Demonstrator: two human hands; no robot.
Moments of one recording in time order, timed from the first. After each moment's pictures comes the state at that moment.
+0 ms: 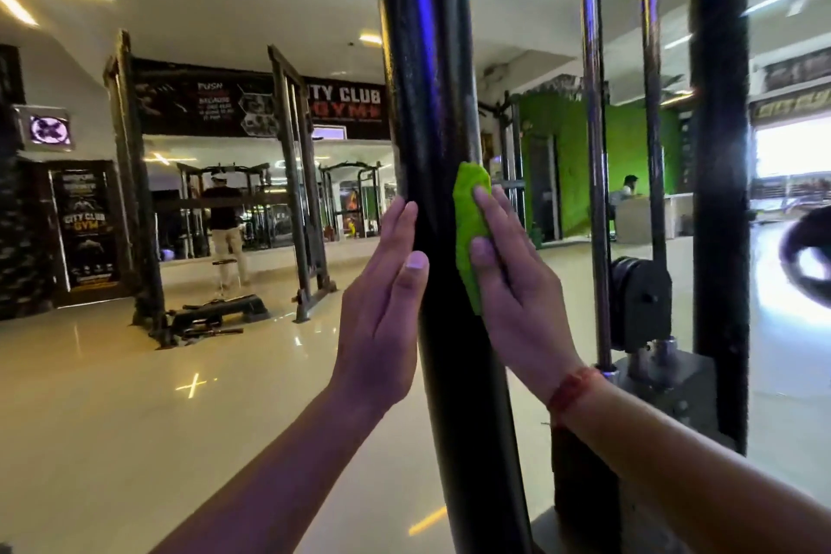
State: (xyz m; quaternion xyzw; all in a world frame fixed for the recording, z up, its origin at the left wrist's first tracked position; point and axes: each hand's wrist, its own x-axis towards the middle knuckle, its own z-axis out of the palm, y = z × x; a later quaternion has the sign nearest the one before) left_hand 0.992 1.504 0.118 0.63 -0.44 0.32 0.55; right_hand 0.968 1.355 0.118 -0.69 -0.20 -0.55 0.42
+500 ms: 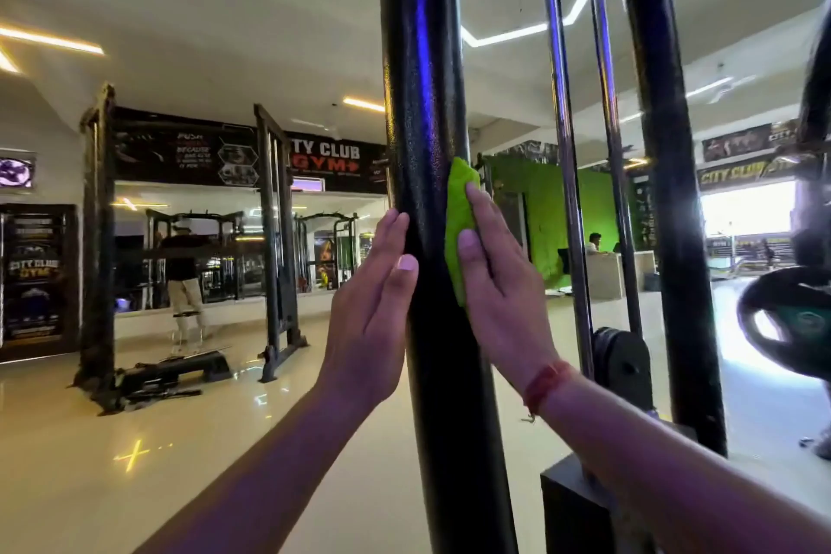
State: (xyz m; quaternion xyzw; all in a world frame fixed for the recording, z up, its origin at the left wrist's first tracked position) left_hand 1.006 1.508 0.187 0.59 -0.47 0.33 0.57; right_hand 0.969 1.369 0.196 -0.67 -0.18 -0.60 0.39
